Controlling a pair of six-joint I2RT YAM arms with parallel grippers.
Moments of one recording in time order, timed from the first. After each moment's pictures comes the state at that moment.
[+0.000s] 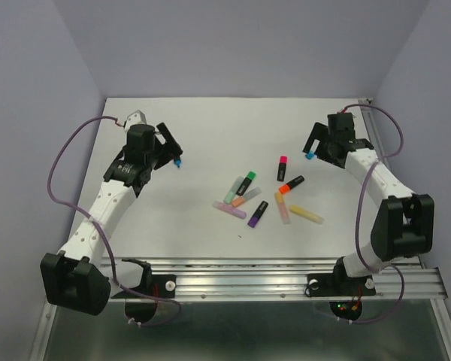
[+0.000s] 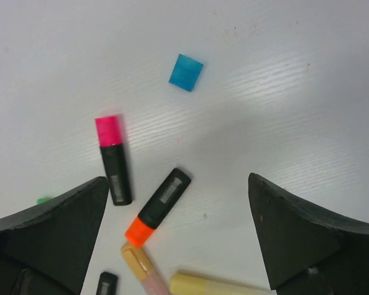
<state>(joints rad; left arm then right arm) -0.26 1.20 1.06 -0.46 -0.18 -0.65 0.10 1.63 1.23 -0.48 0.21 0.45</state>
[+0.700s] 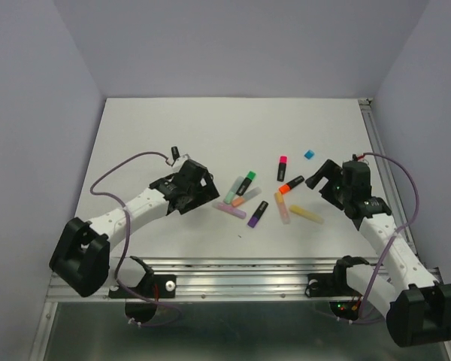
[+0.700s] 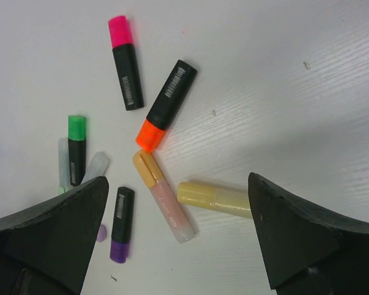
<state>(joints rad) -0.60 1.22 0.79 -0.48 -0.18 -0.95 0.11 0.95 0.64 -0.39 0.01 0.70</state>
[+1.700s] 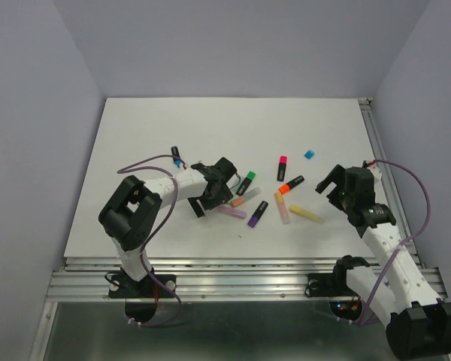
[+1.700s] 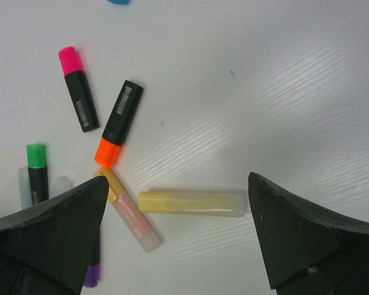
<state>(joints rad) -0.75 1.75 1.10 -0.71 -0.28 -1.26 0.11 0.81 0.61 -0.50 0.22 0.71</state>
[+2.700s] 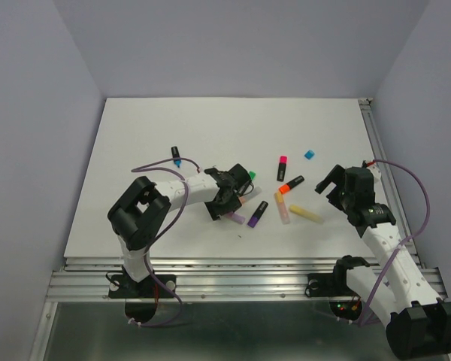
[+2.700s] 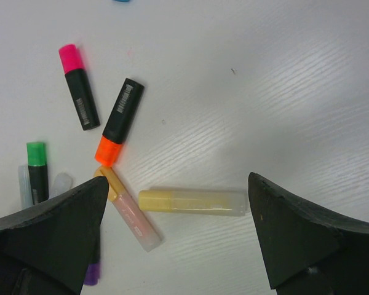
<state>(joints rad) -0.86 1.80 1.15 -0.72 -0.24 -1.30 0.11 0.81 0.61 -0.50 0.22 0.71</state>
